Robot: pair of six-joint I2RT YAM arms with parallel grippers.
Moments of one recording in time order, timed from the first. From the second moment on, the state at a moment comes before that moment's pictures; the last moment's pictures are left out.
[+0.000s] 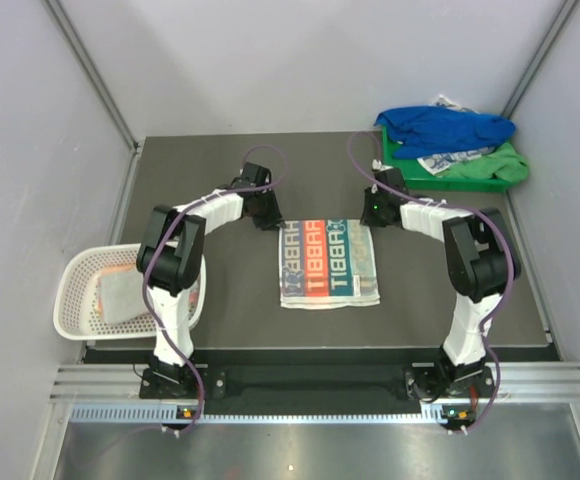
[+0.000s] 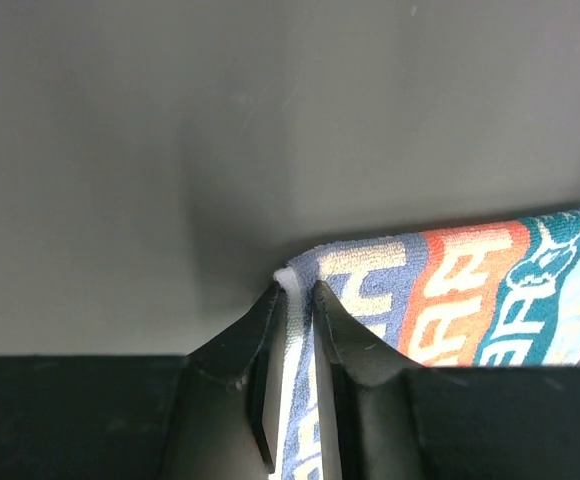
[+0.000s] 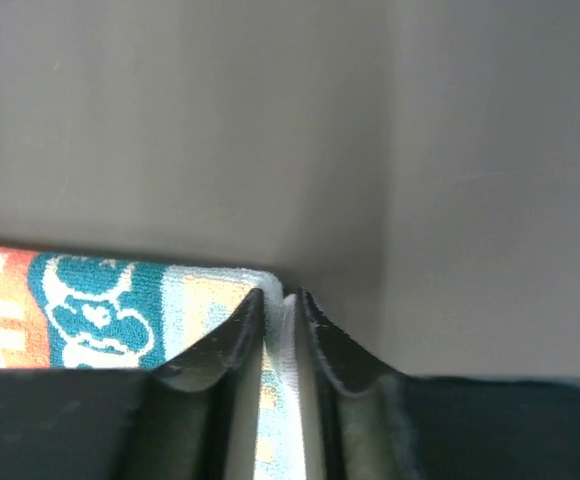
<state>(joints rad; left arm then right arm) -0.36 2.04 1.39 -0.33 0.19 -0.64 0.32 1.91 1.16 -0.11 -0.03 0.34</state>
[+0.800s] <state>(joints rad) -0.34 1.99 1.28 -0.10 0.22 -0.64 0.29 1.73 1.04 0.07 -0.04 0.38</state>
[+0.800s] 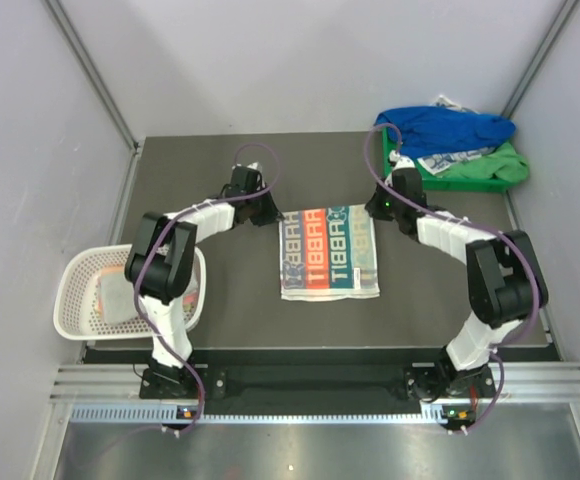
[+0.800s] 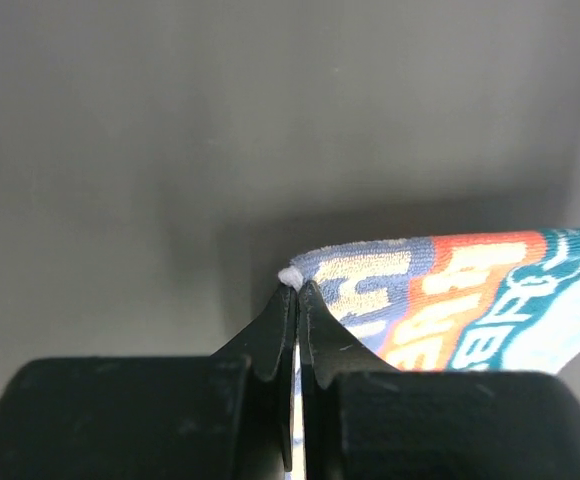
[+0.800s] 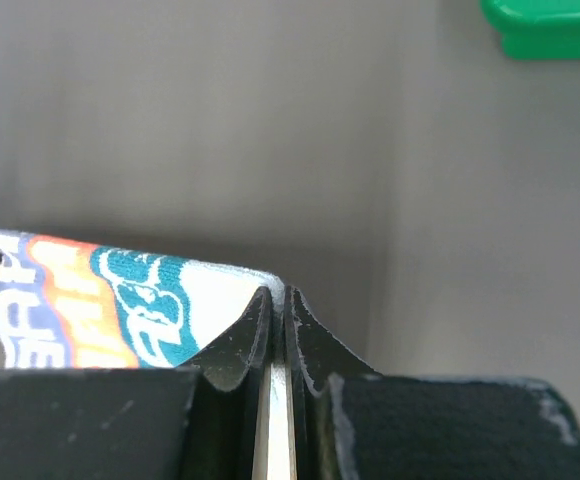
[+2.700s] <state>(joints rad) -0.47 1.14 0.46 0.13 0.25 -0.76 0.30 0.82 0.24 0.09 -0.09 0.61</state>
